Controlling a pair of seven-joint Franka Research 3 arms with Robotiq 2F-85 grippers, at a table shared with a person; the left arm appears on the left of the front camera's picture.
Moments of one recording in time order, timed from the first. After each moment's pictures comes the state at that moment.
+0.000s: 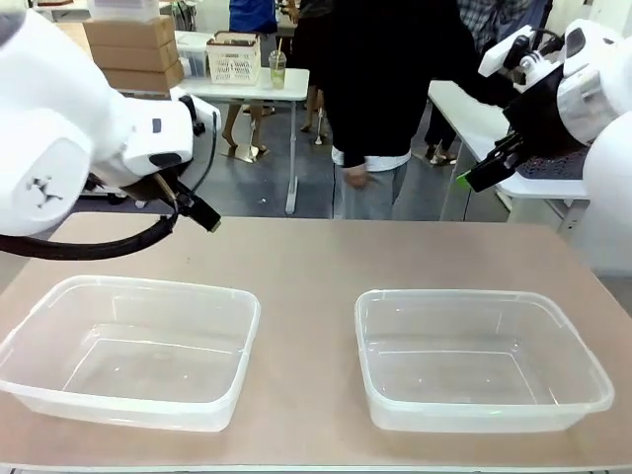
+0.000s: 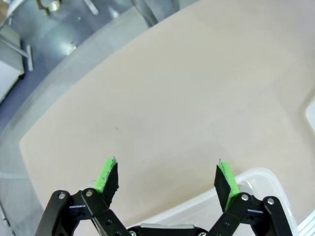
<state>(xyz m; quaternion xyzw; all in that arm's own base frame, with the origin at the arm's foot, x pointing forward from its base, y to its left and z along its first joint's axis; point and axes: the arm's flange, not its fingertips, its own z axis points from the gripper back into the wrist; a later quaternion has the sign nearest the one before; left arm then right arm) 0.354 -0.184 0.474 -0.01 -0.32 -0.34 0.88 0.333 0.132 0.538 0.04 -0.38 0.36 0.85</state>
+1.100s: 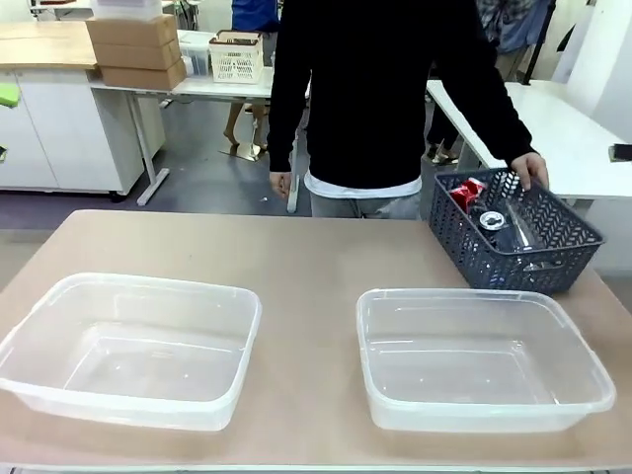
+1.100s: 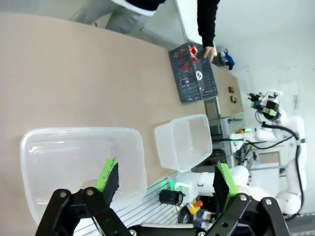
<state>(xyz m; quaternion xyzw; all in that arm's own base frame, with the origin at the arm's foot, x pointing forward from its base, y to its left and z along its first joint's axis) 0.263 0.043 0.594 -0.44 -0.26 -0.03 0.86 0.323 -0.093 0.554 0.58 -0.22 0.11 0.78</state>
